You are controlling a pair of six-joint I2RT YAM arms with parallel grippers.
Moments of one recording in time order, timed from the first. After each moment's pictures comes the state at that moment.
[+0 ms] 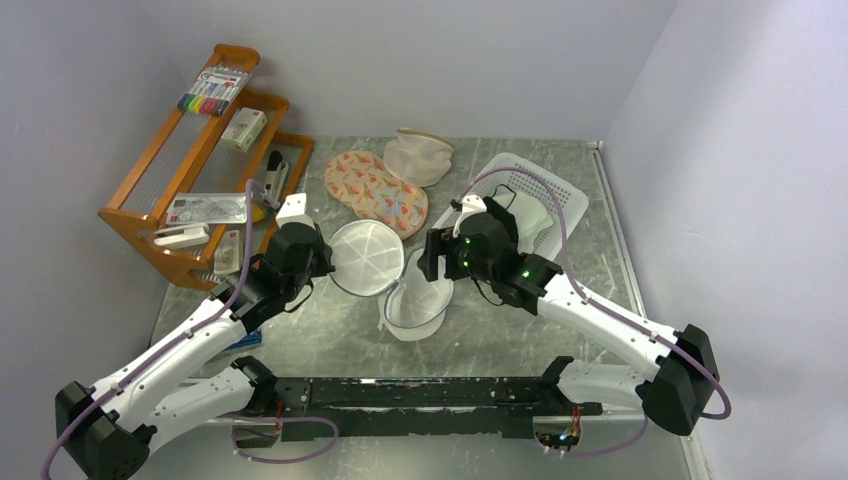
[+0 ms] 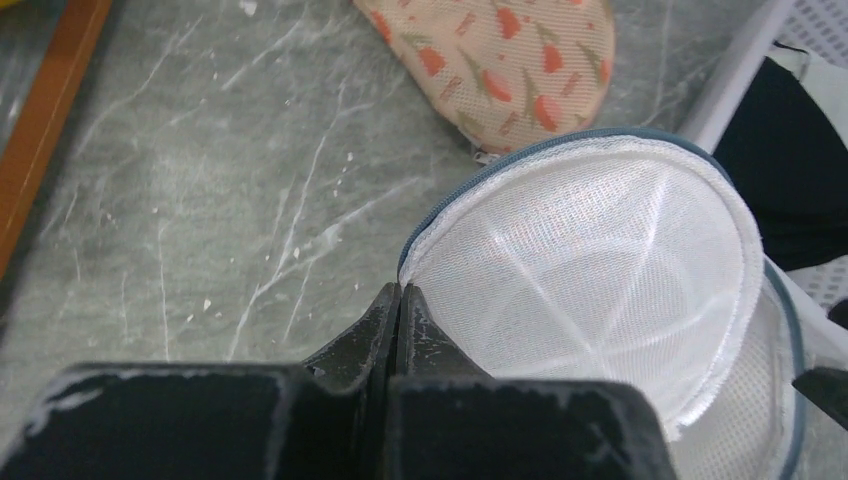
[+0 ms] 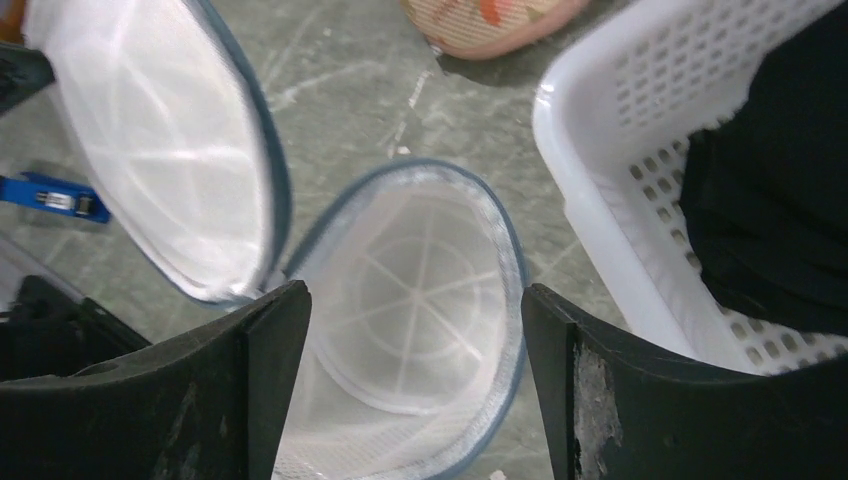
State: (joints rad) left arm -0.67 0.89 0.73 -0.41 -0.45 -0.61; right arm 0.82 1.14 0.85 -0.31 0.15 0.46
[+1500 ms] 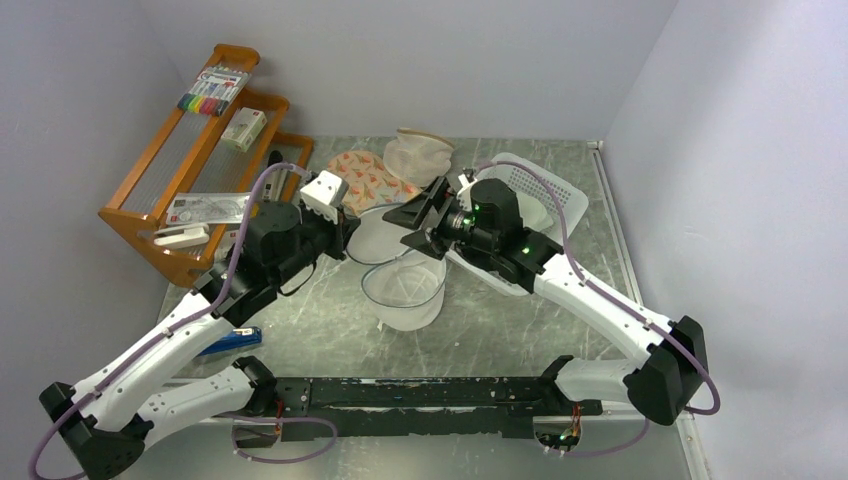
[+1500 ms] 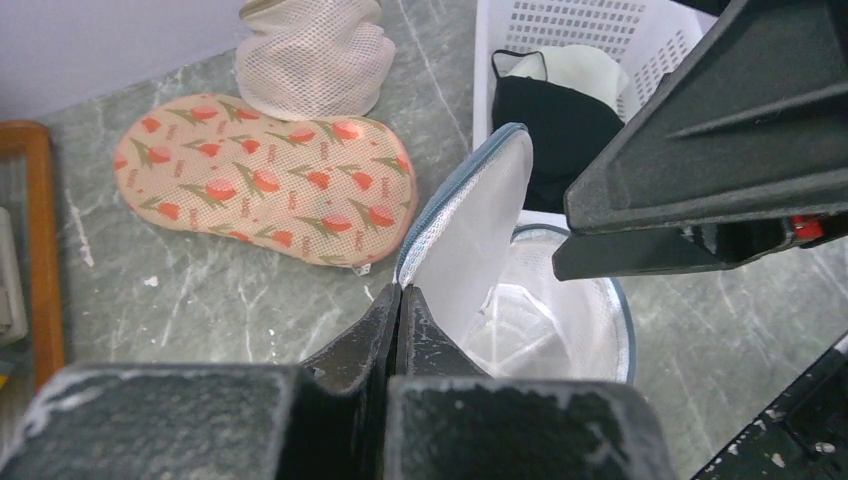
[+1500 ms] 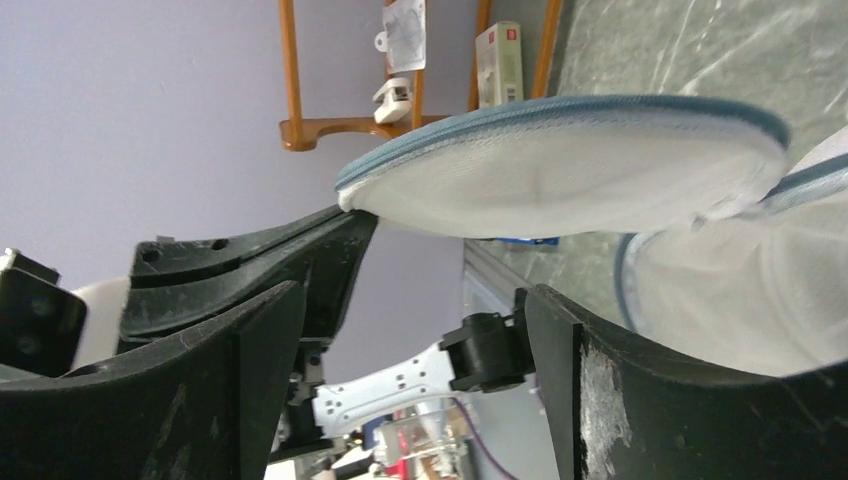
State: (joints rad) left arm -0.74 0.90 0.96 -0.29 -0.12 -0.12; right arm 0.72 1.23 1.02 -0.09 -0.28 1.26
